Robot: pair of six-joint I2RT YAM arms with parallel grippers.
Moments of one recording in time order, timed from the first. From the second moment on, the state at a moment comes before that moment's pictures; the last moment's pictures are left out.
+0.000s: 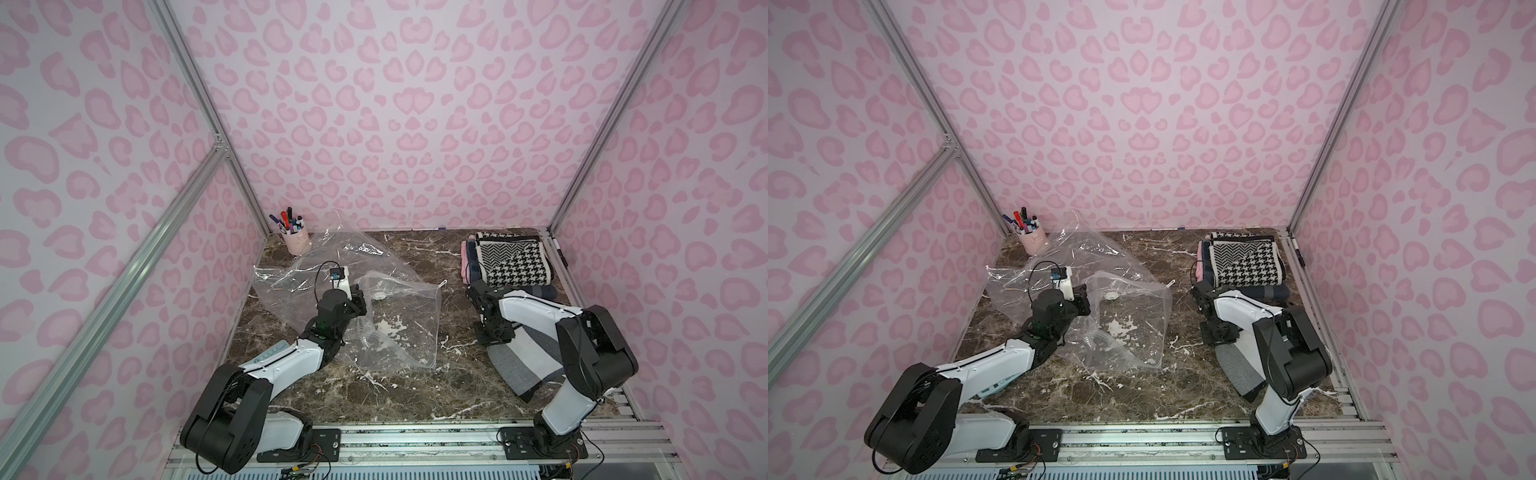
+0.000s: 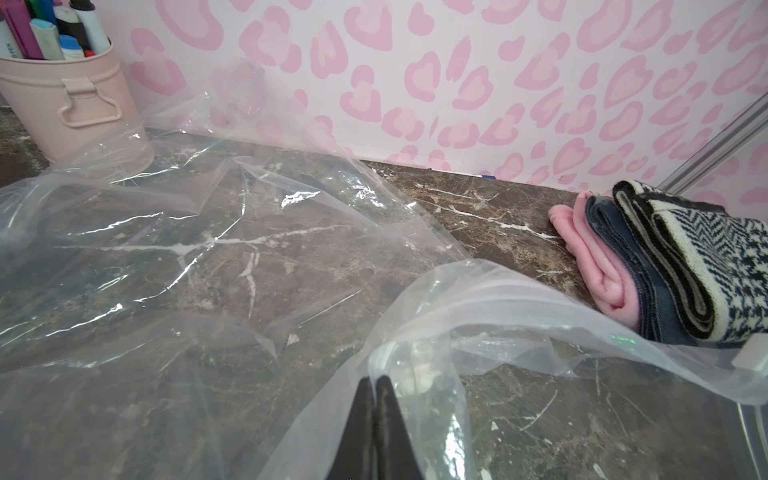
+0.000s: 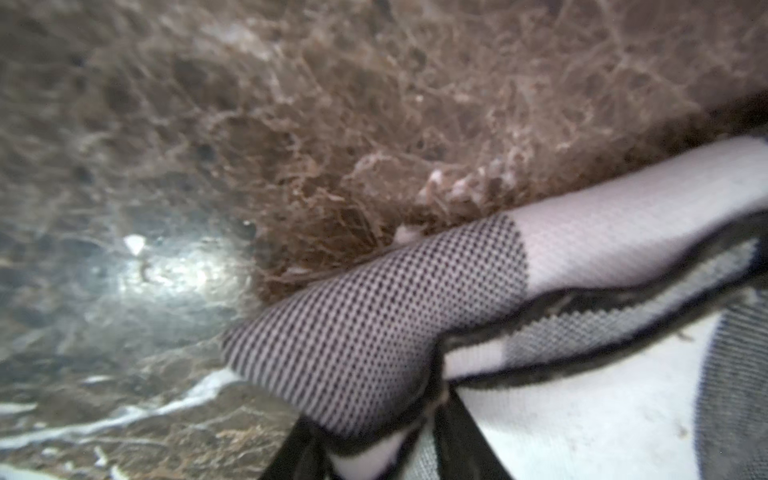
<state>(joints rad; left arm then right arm) -0.40 1.32 0.52 0.48 -0.17 -0.35 0.45 1.73 0.99 -0.87 0.23 0.31</state>
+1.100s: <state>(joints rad) -0.40 1.27 0.53 0.45 -0.17 -0.34 0.48 1.67 1.18 -0.61 -0.12 0.25</state>
